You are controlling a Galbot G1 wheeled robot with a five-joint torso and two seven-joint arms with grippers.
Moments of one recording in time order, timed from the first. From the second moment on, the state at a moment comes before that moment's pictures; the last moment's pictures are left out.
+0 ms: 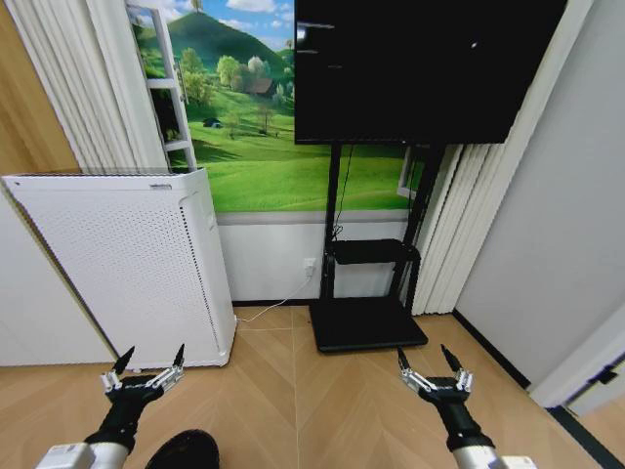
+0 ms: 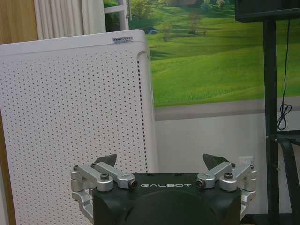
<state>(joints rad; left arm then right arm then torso) 1.96 -1.27 -0.89 -2.49 -0.39 0.11 -0.13 -1.91 1.37 0.69 2.37 0.25 0.15 0.04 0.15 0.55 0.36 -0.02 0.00</state>
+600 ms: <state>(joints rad) 1.96 -1.27 -0.89 -2.49 -0.39 0.11 -0.13 -1.91 1.37 0.69 2.37 0.25 0.15 0.04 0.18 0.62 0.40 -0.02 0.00</state>
